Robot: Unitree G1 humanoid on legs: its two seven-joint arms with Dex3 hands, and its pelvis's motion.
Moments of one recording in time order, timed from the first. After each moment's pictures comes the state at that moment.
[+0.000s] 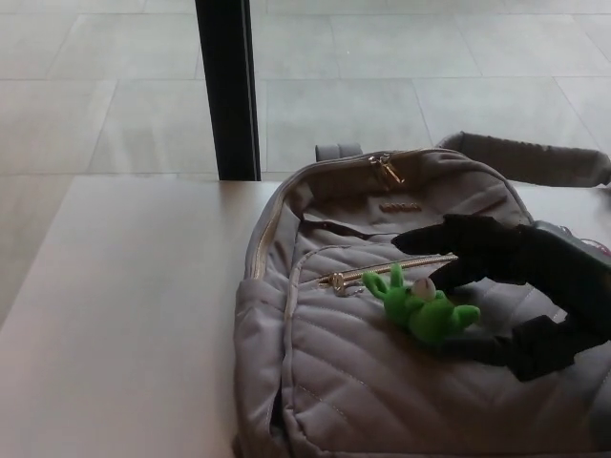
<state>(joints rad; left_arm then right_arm) 0.20 0.56 0.37 1.24 -0.12 -0.16 -0.24 -0.28 -0.75 0.25 -0.44 0.03 0.32 0.35</state>
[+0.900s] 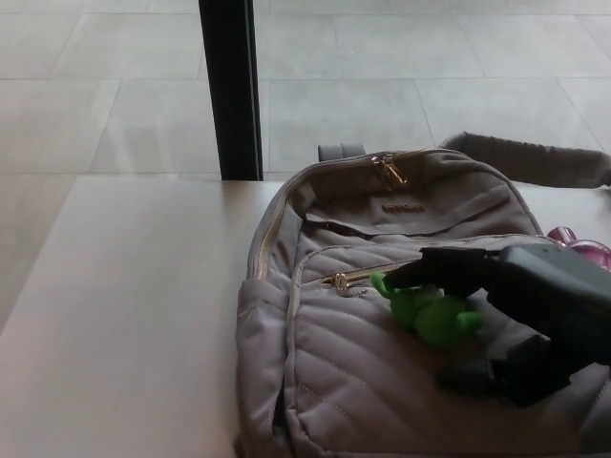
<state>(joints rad) 0.19 0.56 0.36 1.25 -0.12 -0.16 -0.25 -0.27 -0.81 0.34 -0.51 -0.31 0.26 0.36</state>
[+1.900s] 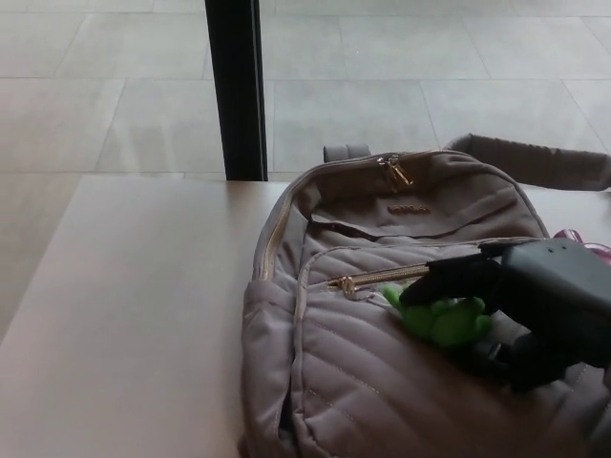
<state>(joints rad) 0.21 0.56 0.34 1.27 -0.12 -0.19 -0.30 -0.23 -0.74 0.31 -0.44 -0.49 0.15 0.32</state>
